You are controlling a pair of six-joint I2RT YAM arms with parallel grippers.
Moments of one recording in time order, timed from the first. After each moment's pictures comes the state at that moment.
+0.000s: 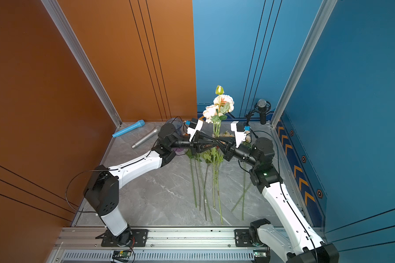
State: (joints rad) left arm -0.66 1.75 1.34 0.65 1.01 -0.35; right arm 0.26 0.99 0.91 0.15 -0.74 0.36
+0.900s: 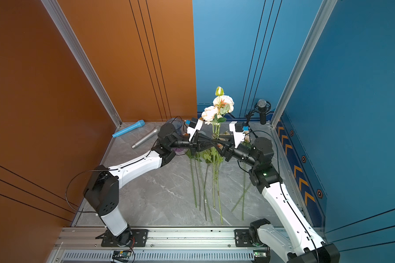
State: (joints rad) left arm -0.66 1.75 1.34 0.66 1.02 -0.39; right arm 0.27 0.99 0.92 0.13 -0.72 0.33
